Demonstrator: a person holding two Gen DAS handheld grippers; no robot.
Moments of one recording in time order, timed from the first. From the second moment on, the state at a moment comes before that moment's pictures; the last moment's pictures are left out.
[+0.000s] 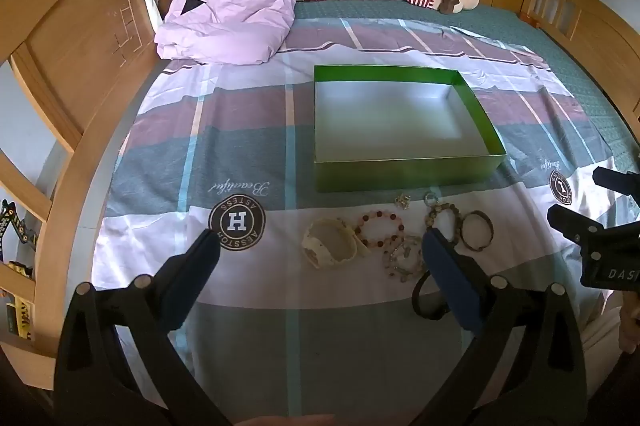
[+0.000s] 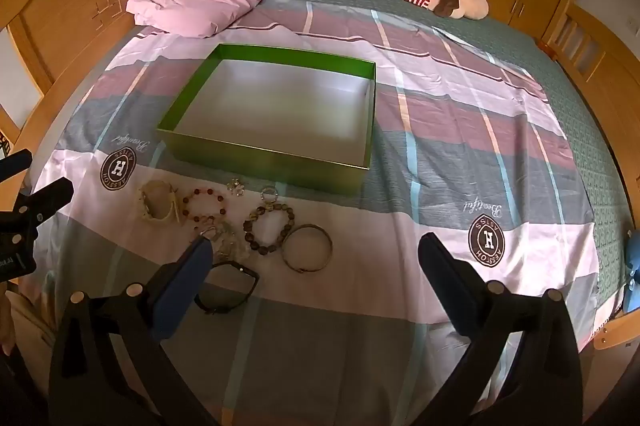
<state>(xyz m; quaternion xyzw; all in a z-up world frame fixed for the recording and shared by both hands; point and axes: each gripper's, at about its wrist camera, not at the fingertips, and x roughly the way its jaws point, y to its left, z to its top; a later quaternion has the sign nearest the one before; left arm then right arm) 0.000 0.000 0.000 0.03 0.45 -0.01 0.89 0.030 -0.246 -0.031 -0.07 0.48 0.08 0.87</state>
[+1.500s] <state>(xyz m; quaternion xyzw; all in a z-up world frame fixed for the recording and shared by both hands) -0.002 0.008 0.002 0.02 0.44 0.00 0.90 0.028 -0.242 -0.030 -0.02 0.47 0.08 0.88</state>
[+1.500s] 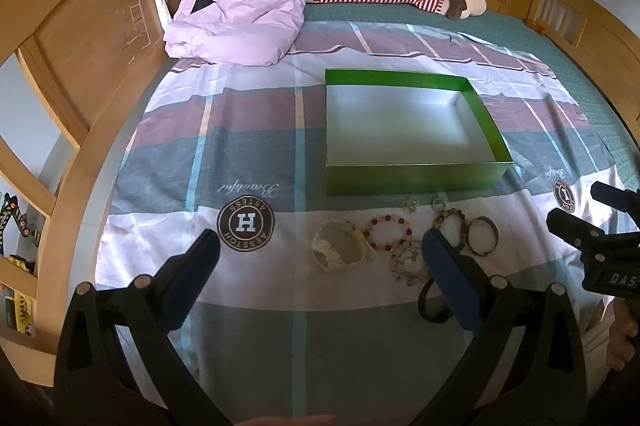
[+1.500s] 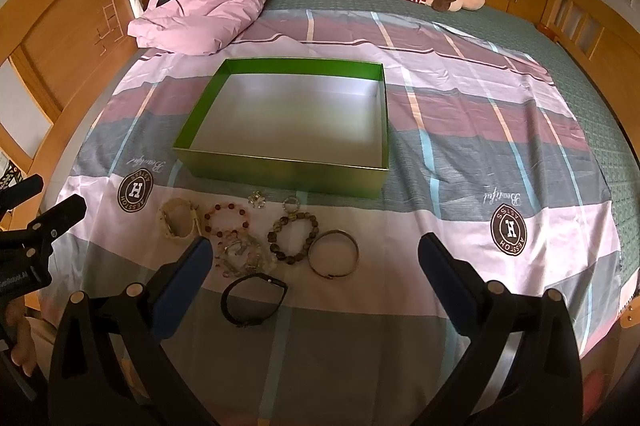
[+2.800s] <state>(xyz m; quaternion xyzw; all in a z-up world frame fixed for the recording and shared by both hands) 0.002 0.018 0.001 0.01 0.45 0.02 0.89 0.029 -0.247 -0.030 -0.01 0.47 0.07 0.88</state>
